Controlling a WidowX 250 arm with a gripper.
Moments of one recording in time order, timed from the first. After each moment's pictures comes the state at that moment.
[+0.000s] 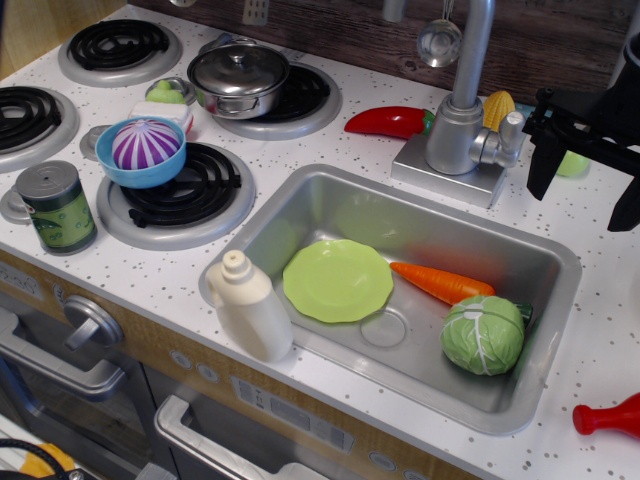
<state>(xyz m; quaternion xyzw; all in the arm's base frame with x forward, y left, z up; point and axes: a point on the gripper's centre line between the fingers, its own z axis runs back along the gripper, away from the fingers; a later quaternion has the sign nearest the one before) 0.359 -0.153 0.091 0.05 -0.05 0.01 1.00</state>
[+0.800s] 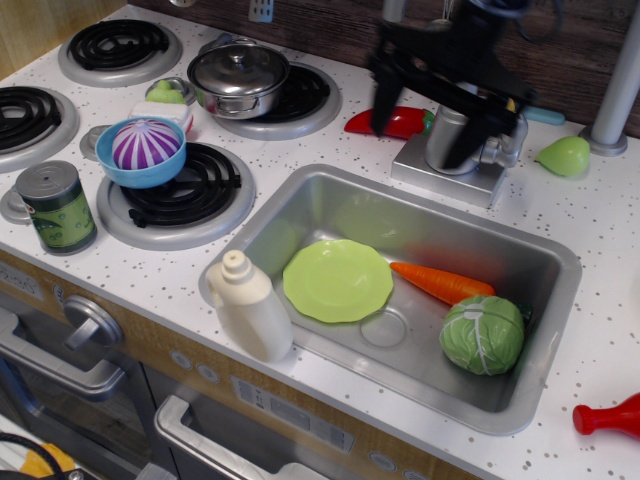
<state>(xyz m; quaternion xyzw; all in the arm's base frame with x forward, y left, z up) 0.331 -0.036 0.118 0.15 -0.02 0.08 0.99</state>
